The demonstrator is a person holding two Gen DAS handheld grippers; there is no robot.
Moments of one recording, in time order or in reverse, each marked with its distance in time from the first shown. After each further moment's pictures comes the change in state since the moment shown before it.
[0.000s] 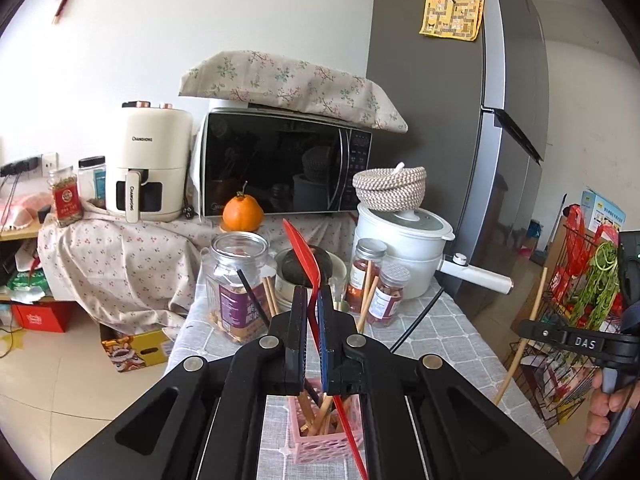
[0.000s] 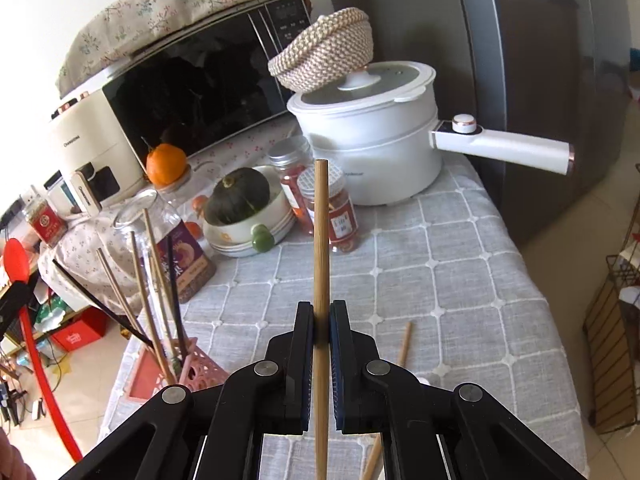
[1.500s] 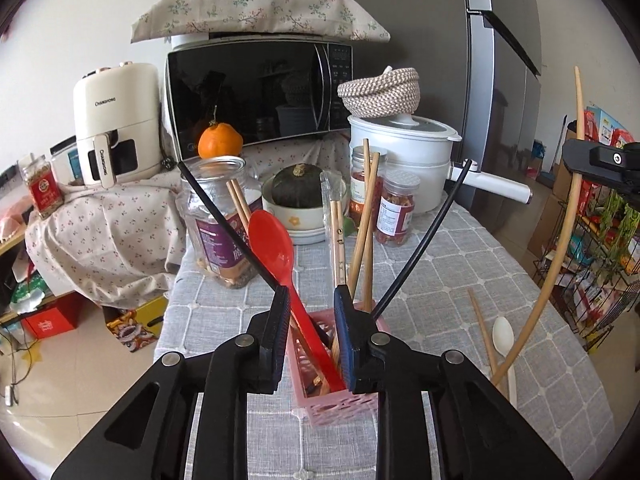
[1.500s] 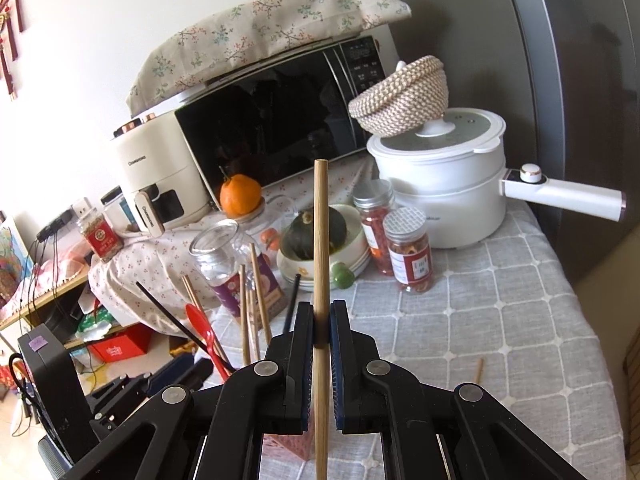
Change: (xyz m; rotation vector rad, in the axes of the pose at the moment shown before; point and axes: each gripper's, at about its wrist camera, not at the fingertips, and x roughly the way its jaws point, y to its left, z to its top) left arm 0.056 -0.016 -0.051 0.150 0.263 0.003; right arm -0.019 0.053 0.006 -0.056 -0.116 0.143
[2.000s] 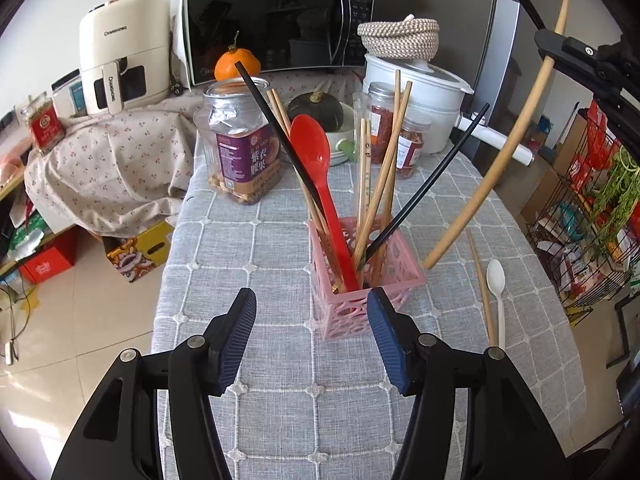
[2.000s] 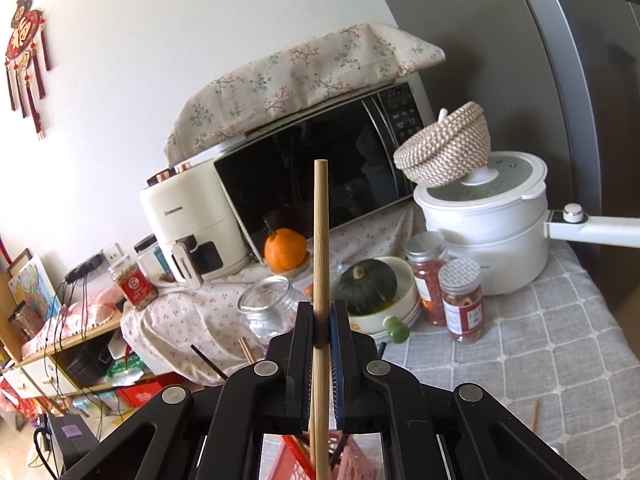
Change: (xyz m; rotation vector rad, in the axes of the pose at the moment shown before) left arm -0.012 0.027 -0.024 -0.060 0.251 -0.029; right arm 0.009 0.036 0.014 0.022 -0.155 0.082
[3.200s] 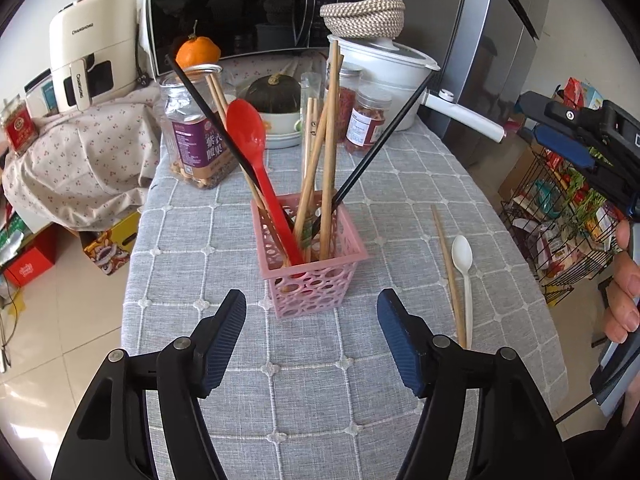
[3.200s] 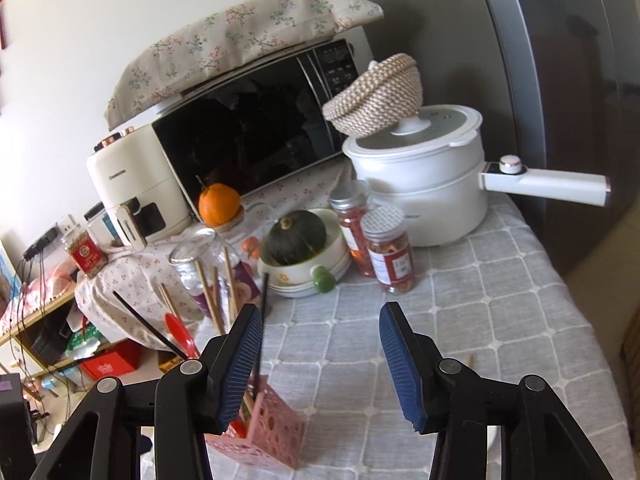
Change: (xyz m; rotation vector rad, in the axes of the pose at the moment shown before) left arm -0.004 -0.035 -0.003 0.042 0.063 -0.085; right arm -0.015 -0.058 -0.023 0.022 0.146 -0.148
